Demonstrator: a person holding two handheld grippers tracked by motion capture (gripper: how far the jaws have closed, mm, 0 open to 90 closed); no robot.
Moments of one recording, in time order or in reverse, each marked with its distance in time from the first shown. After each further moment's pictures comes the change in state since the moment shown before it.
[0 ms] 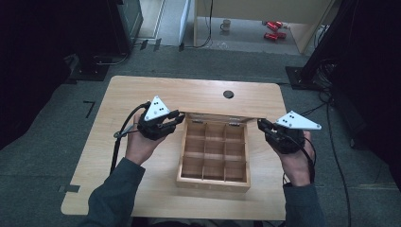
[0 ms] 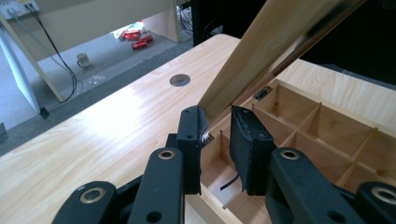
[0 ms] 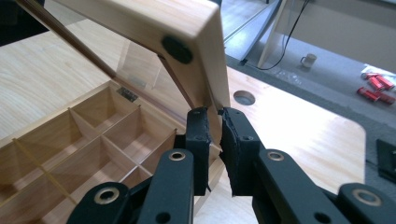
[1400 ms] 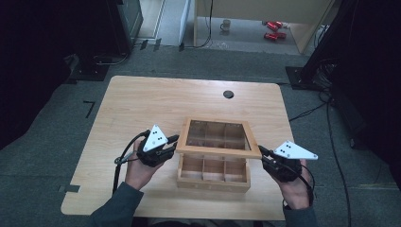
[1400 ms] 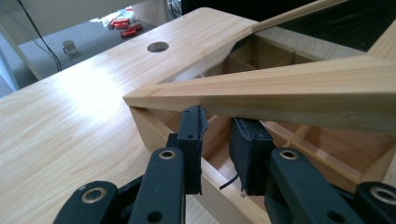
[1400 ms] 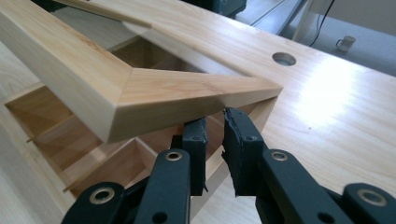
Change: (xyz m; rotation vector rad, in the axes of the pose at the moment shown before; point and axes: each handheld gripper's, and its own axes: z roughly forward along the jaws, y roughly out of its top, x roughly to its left) left arm -0.035 -0.064 -0.008 0.014 -0.026 -0.010; right arm 0.023 -0.068 -0.014 0.039 0.106 0.014
